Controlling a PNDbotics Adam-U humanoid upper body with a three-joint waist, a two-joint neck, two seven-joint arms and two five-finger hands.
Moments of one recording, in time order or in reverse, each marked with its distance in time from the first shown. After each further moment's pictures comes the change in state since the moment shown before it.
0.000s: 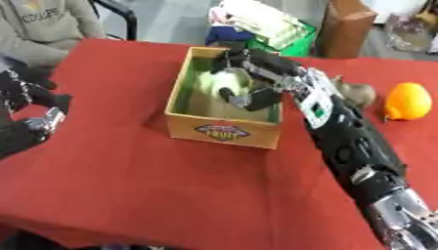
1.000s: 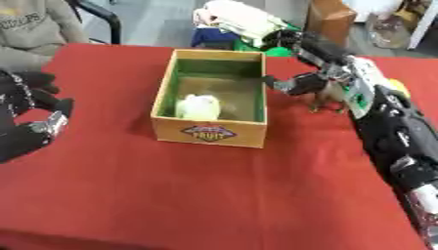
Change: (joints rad) left arm 0.024 0.000 0.002 0.001 -0.007 -0.002 0.003; right arm -0.002 -0.213 -0.090 0.101 0.118 0.081 -0.223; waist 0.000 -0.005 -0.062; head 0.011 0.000
